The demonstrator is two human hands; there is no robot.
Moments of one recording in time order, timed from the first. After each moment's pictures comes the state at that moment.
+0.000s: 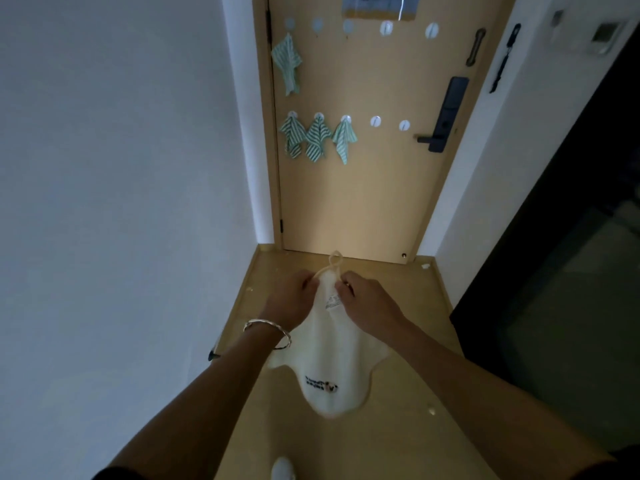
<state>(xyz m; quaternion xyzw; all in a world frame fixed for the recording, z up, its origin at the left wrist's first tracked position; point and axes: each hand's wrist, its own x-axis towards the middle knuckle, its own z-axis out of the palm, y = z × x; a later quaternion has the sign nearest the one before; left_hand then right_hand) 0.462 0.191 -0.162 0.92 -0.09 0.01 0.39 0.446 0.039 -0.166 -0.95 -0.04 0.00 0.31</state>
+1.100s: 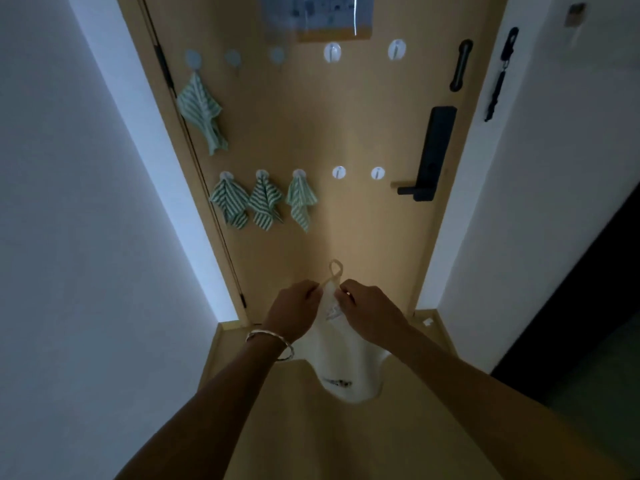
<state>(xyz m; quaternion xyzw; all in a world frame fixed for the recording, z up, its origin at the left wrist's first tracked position) 0.933 0.012 -0.147 0.93 -0.15 -0.02 0.33 0.901 -0.138 -0.152 -0.95 -0.01 -0.02 0.32</state>
